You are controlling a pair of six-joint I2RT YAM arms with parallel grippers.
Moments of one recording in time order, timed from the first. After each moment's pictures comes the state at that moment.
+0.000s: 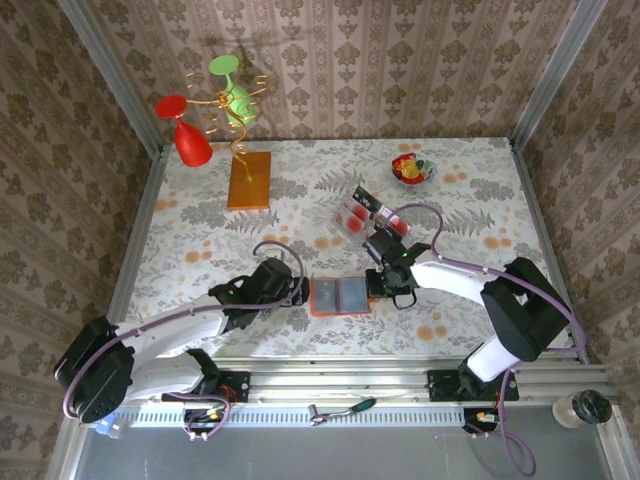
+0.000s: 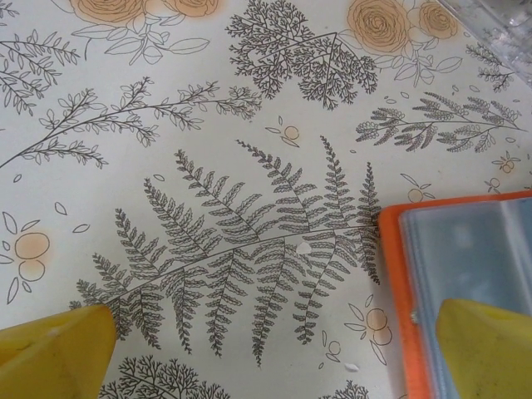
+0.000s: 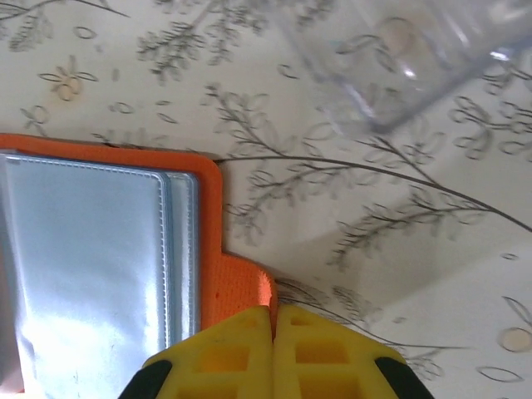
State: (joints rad) left arm -0.88 1.14 0.52 -0.28 -0.27 -0.69; right arm 0.63 1.55 0.82 -0.54 -0.03 0.58
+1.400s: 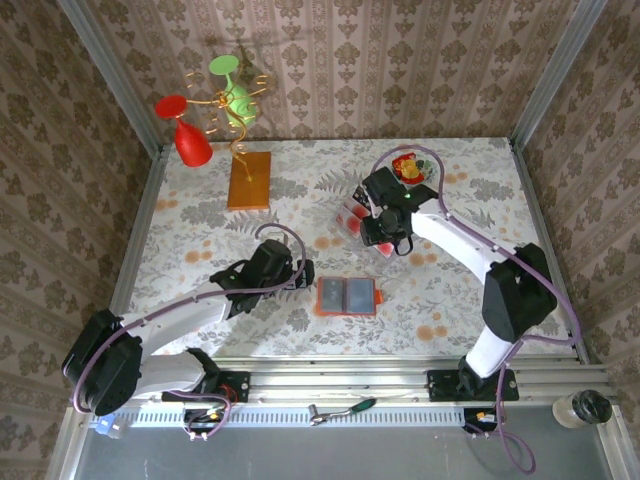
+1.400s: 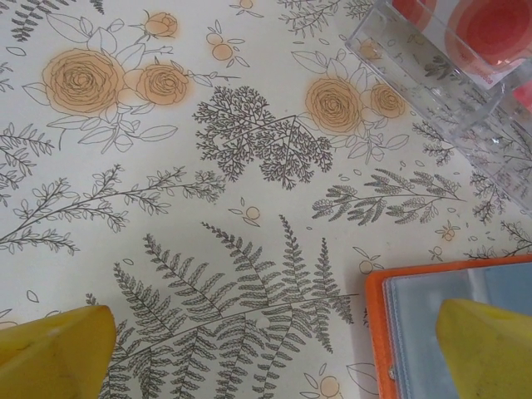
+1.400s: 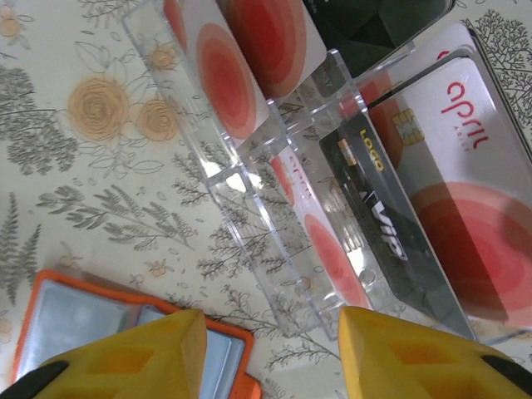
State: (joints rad) left arm -0.80 1.20 0.62 -0.24 -0.20 -0.63; right arm 0.50 1.69 1.38 -0.87 0.08 0.25
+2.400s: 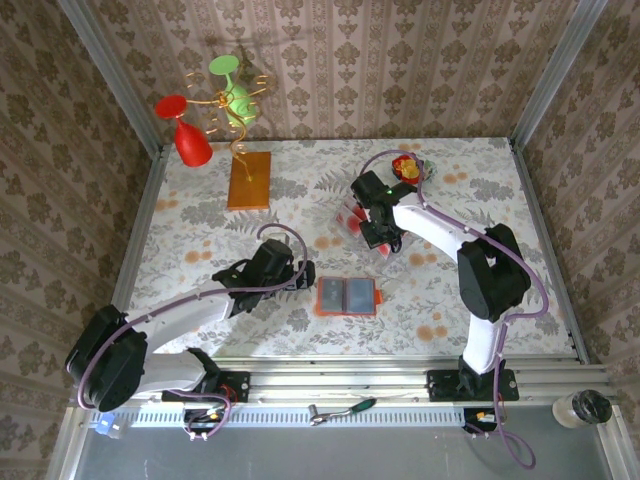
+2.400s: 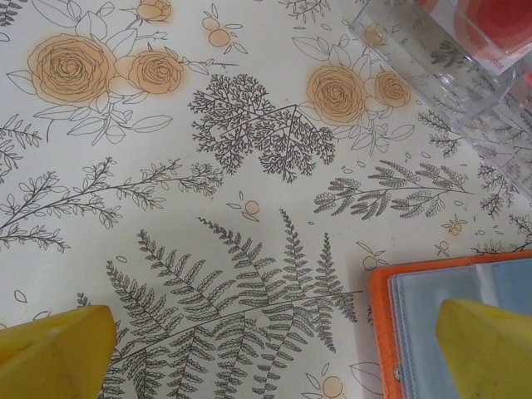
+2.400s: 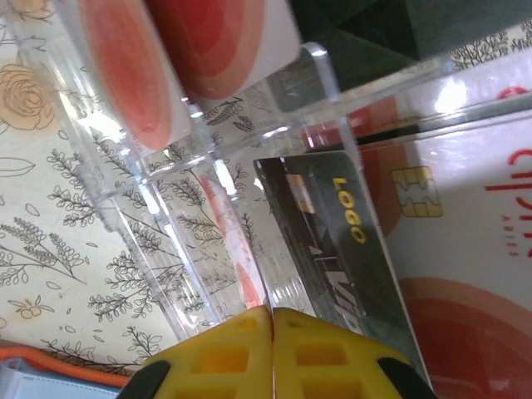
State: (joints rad) left arm -0.80 1.23 0.62 -0.23 -0.18 -0.63; right arm 0.50 1.86 1.44 -0.90 0.21 0.14
